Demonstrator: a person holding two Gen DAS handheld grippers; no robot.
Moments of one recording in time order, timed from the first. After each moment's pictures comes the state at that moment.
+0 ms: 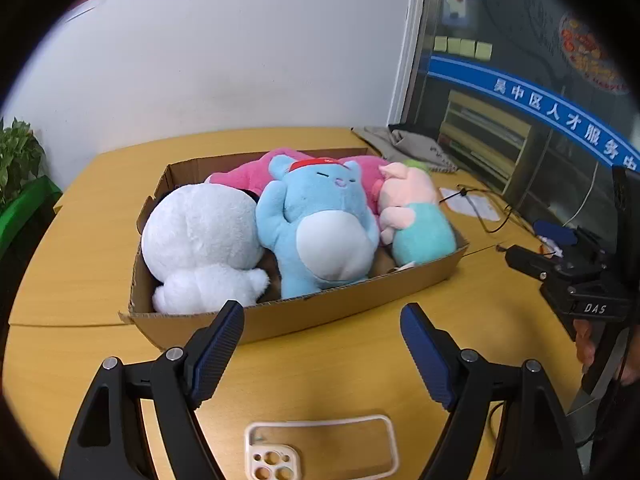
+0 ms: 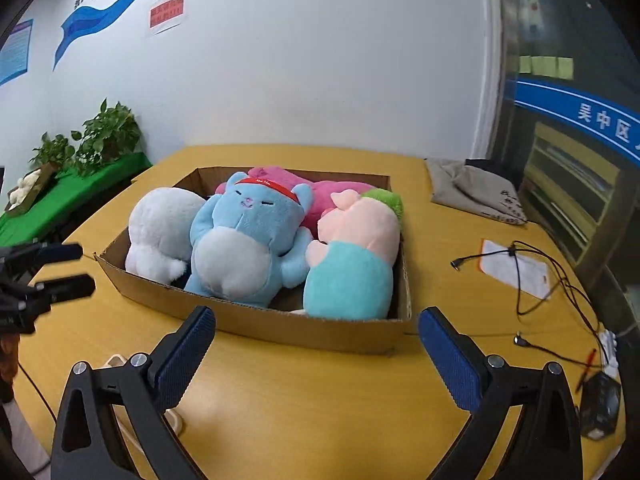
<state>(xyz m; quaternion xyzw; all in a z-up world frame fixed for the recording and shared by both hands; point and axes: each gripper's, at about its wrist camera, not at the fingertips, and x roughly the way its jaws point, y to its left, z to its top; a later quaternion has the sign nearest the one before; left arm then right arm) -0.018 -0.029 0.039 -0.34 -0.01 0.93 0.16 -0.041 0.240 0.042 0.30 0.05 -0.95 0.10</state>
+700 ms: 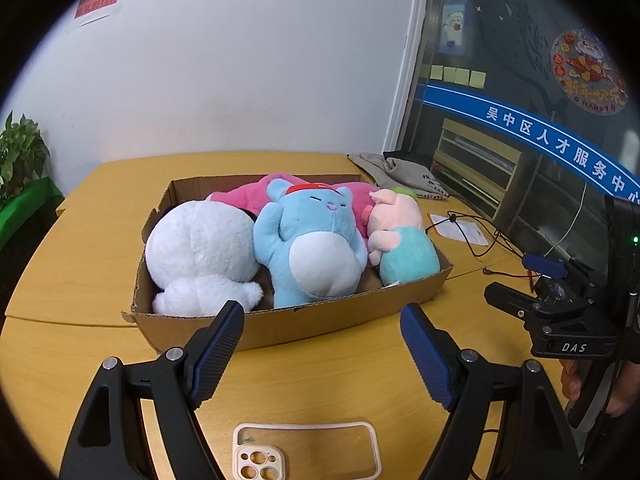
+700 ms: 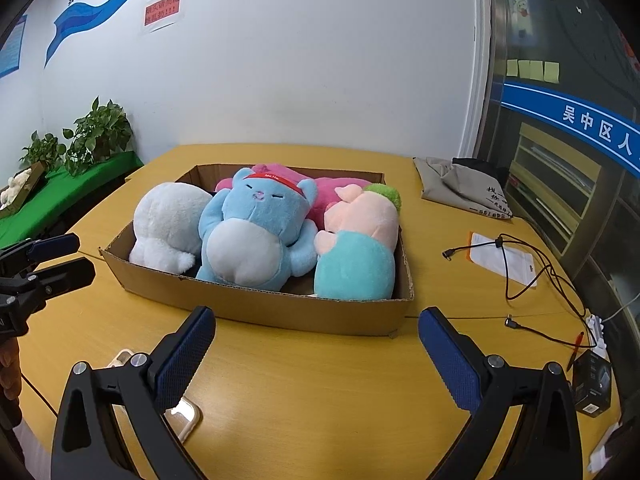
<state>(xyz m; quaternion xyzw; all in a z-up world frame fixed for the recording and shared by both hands) 0.001 -0.037 0.048 -0.31 -0.04 0.94 0.16 -0.018 0.221 0.042 0.31 0.06 -0.95 0.08</state>
